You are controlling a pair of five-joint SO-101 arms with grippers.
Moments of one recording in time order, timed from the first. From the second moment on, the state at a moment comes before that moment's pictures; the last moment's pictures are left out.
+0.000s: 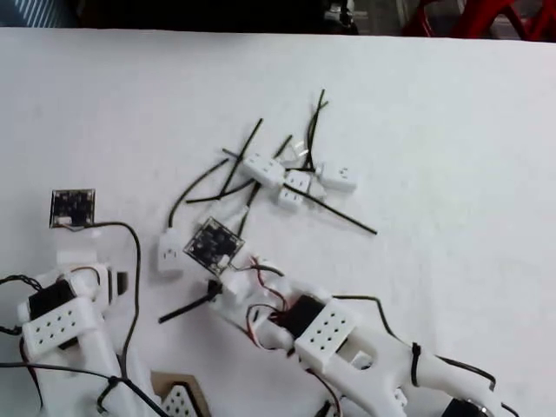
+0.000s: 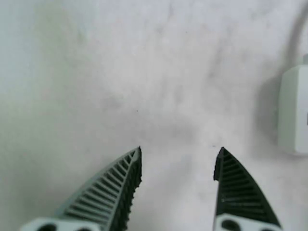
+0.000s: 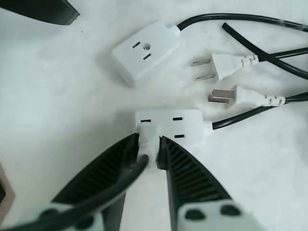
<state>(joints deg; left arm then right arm) -36.1 -52.4 75.2 53.4 -24.5 -53.5 -36.8 69.7 24.3 6.6</state>
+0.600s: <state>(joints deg) -36.1 -52.4 75.2 53.4 -24.5 -53.5 -28.1 56.4 37.3 7.1</state>
